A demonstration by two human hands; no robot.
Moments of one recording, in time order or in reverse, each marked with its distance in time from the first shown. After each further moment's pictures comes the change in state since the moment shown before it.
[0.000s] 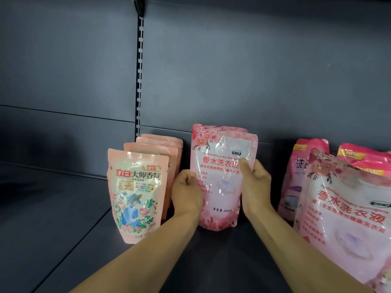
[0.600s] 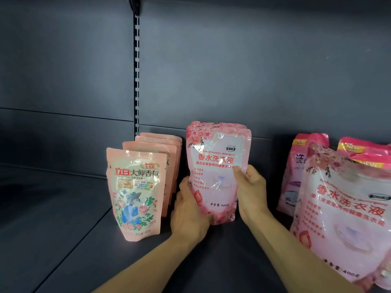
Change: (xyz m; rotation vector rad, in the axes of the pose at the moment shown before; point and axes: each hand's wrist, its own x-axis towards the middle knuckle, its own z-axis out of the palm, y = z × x) left_hand -0.018 -0.039 -0.023 0.641 -0.257 0.167; right_hand -0.010 0.016 -0.003 -0.081 -0.001 0.082
